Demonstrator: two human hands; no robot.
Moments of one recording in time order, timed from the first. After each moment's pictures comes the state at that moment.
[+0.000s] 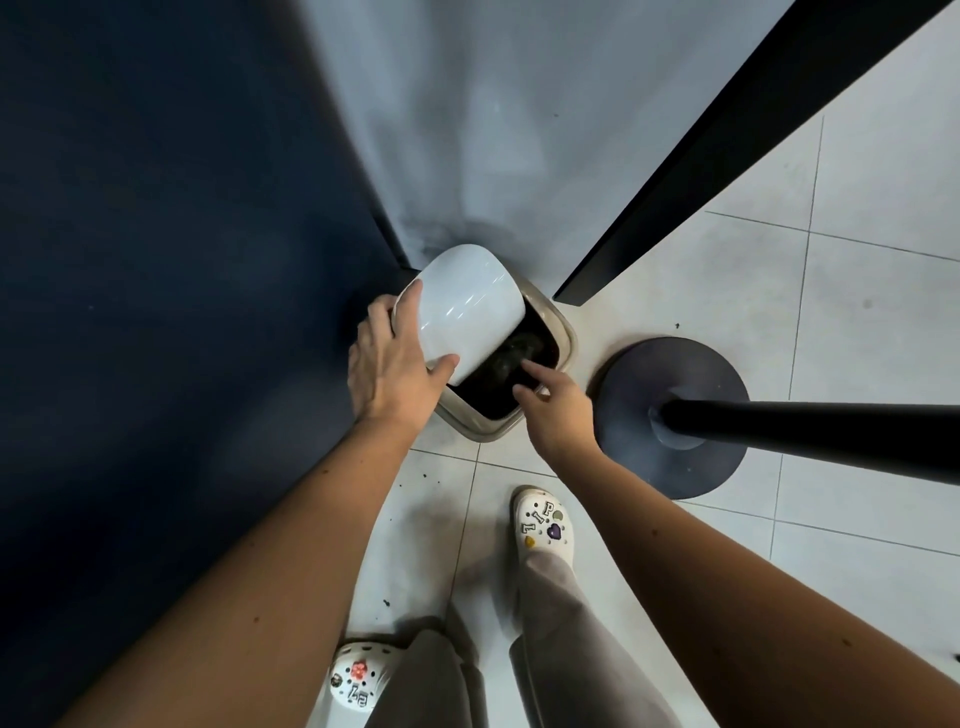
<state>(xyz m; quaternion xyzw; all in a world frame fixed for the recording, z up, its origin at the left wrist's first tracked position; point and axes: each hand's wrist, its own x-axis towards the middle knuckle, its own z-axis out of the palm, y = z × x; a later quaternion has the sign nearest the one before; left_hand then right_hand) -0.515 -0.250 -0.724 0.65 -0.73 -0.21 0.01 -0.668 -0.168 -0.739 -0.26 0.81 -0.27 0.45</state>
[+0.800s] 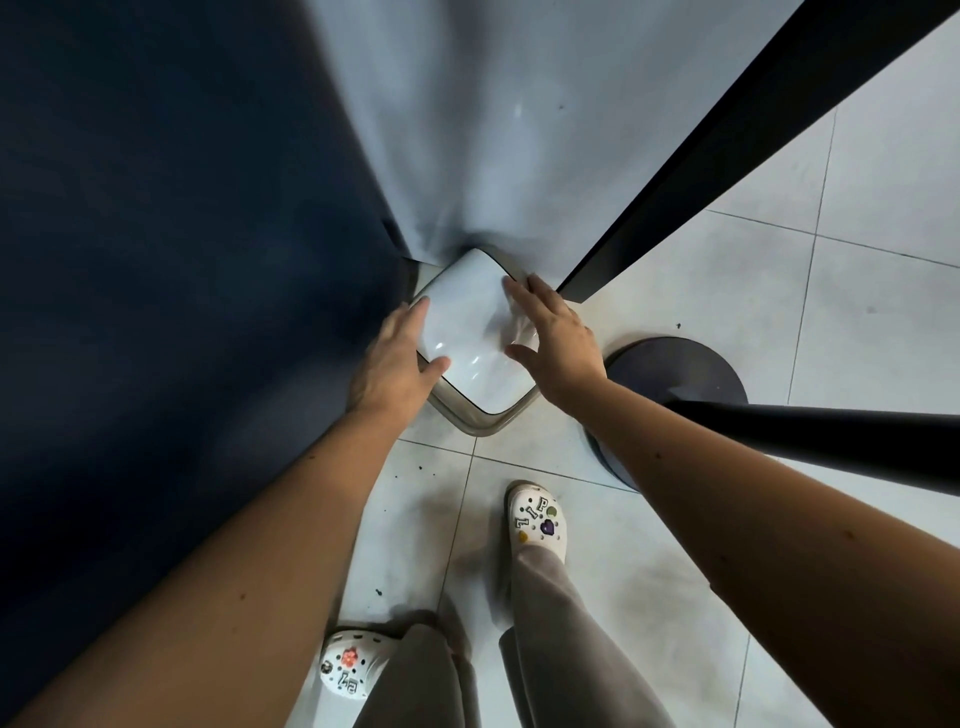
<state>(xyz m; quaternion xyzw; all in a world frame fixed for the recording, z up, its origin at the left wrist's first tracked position) -0.504 -0.253 -0.738 0.64 -0.67 -0.38 -0.02 -0.707 -0.220 -0.749 -0.58 0.74 -0.08 0.33</state>
